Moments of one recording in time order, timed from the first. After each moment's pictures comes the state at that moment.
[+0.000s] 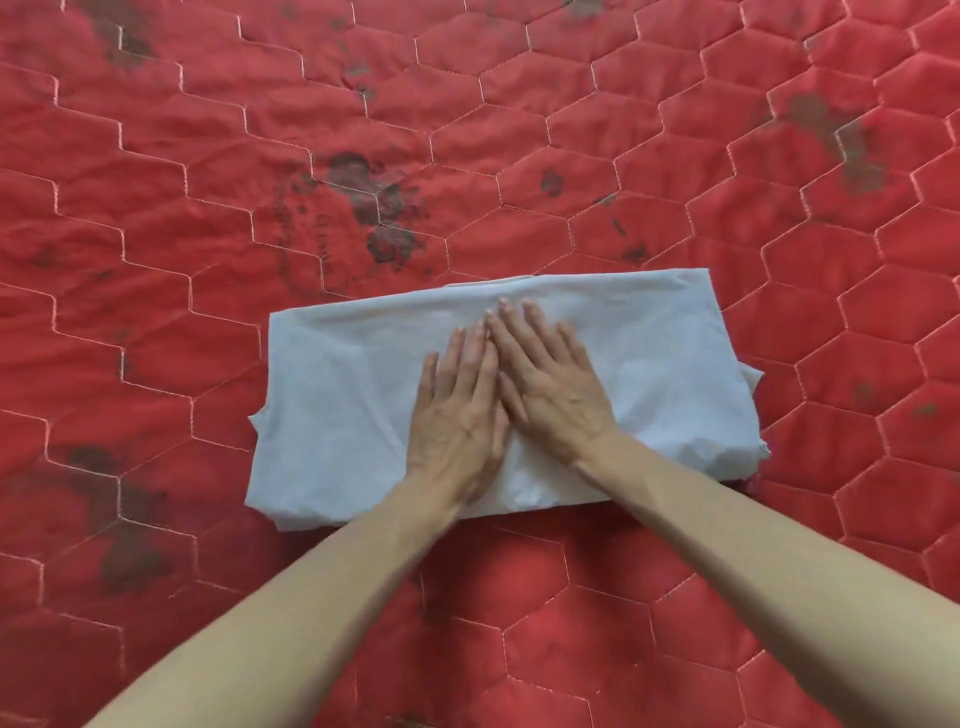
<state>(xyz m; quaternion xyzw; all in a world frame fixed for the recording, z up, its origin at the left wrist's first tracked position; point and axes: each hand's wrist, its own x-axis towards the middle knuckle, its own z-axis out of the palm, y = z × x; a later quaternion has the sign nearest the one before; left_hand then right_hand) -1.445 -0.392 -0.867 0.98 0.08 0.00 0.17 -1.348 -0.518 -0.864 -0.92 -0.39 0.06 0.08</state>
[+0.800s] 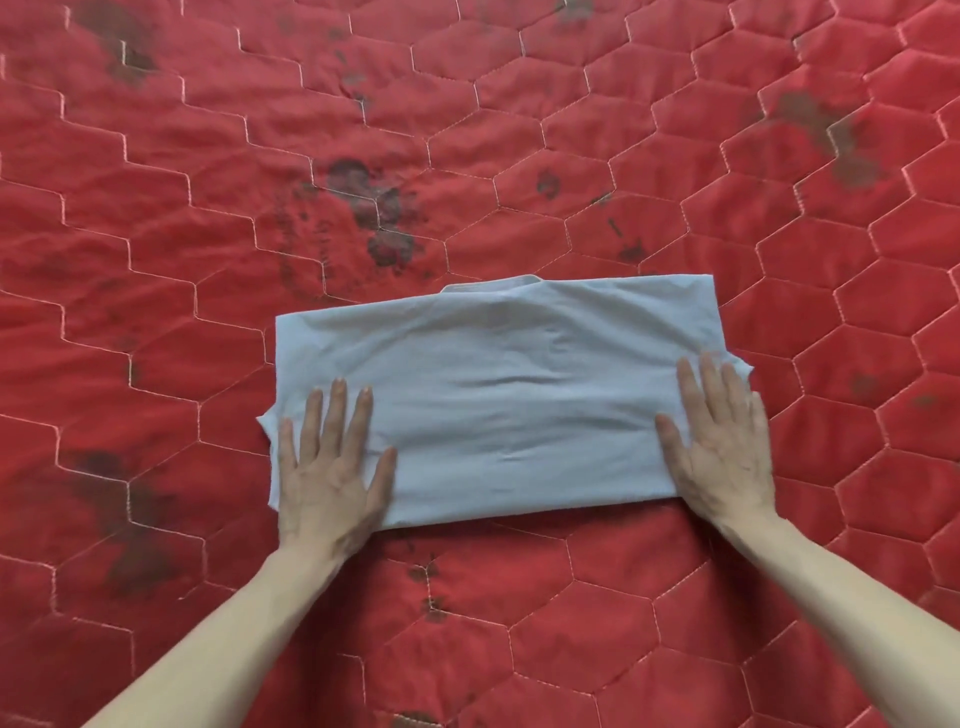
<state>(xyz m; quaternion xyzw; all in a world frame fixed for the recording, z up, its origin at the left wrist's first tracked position) -1.551 -0.304 -0.888 0.97 0.20 -0.06 0.09 -1.357 -0.684 -0.877 -0.98 -0.17 0.09 0.06</state>
